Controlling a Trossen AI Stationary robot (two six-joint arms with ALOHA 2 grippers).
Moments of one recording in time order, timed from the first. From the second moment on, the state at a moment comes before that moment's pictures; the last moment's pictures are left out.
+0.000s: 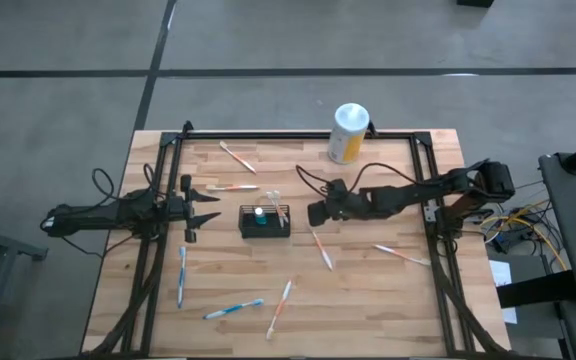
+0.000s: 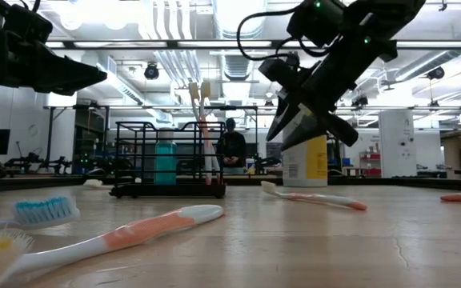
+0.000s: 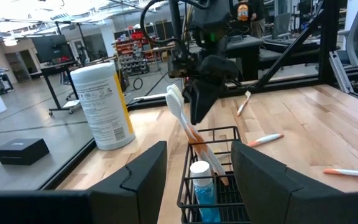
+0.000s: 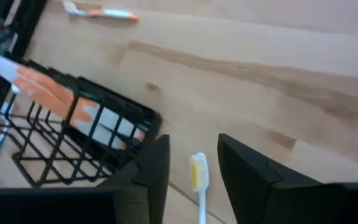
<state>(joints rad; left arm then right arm) 0.01 0.04 0.04 -0.06 -0.13 0.18 -0.01 1.58 0.83 -0.08 0.29 1.15</state>
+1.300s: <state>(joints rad) 0.01 0.04 0.04 -0.06 -0.13 0.18 -0.01 1.79 0.84 0.04 0.18 1.15</state>
